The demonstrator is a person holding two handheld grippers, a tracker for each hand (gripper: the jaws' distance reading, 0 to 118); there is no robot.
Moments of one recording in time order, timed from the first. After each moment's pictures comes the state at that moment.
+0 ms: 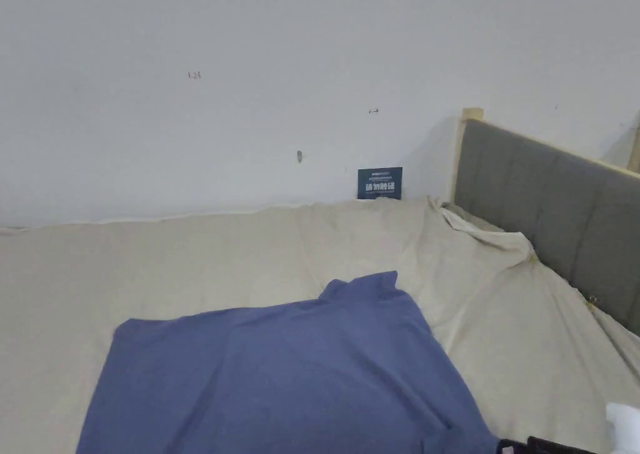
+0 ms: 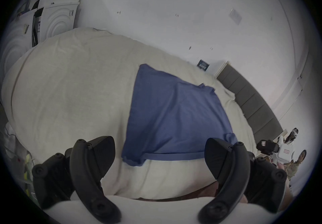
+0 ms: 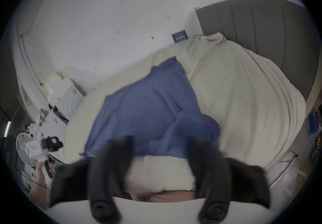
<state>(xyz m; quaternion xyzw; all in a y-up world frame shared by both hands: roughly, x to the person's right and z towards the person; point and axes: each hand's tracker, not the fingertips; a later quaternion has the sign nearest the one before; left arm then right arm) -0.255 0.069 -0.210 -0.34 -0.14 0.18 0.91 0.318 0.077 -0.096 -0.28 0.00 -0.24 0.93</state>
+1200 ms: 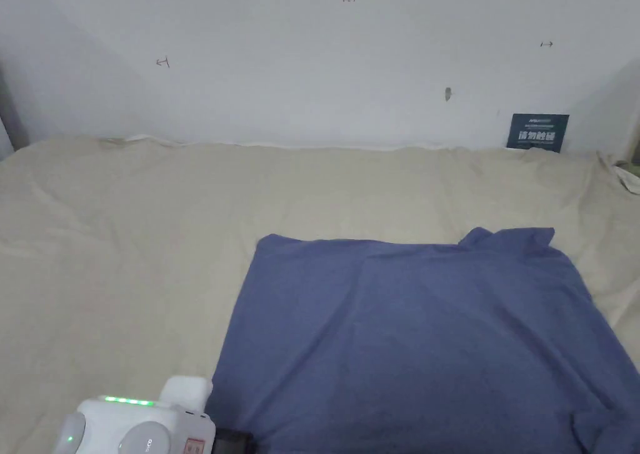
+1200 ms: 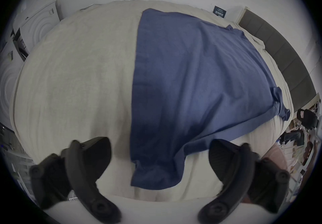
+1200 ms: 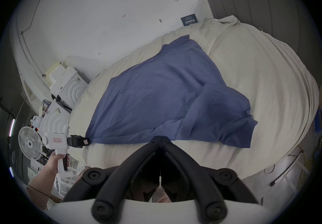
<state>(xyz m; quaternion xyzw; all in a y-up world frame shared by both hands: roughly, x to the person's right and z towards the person) -0.217 -0.037 -0.291 -0.51 -0.10 -0.01 0.85 0.285 0.023 -0.124 -0.36 0.03 -0.24 0.90</state>
